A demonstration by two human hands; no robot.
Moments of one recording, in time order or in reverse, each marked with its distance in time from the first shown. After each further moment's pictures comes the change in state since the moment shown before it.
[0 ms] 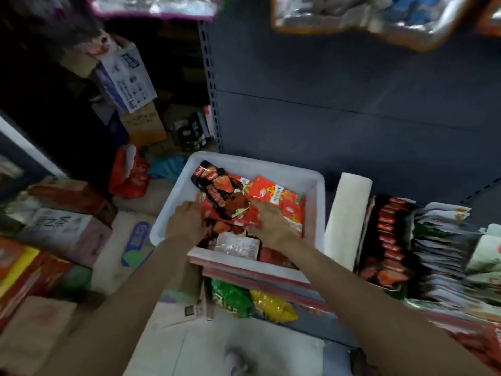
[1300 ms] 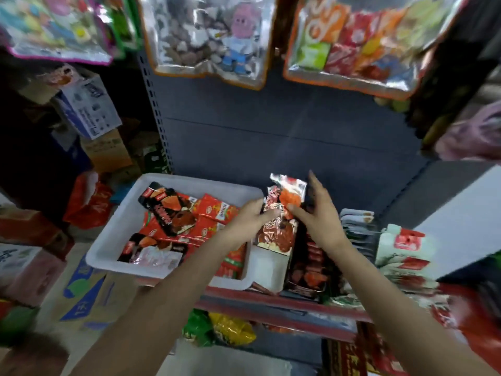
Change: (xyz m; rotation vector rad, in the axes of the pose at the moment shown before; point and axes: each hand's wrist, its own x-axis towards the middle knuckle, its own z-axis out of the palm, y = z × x) left_hand -0.060 0.229 -0.001 -0.974 -0.377 0.464; right_hand -0.119 0.096 -0.149 0.463 0.574 -0.026
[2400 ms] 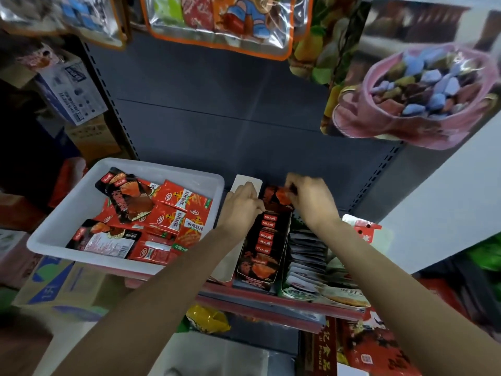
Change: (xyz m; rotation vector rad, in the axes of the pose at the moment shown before) left_hand 0.055 -0.013 0.099 0.981 0.288 0.251; right_hand 0.034 0.057 -0.084 -0.634 -0.059 -0.239
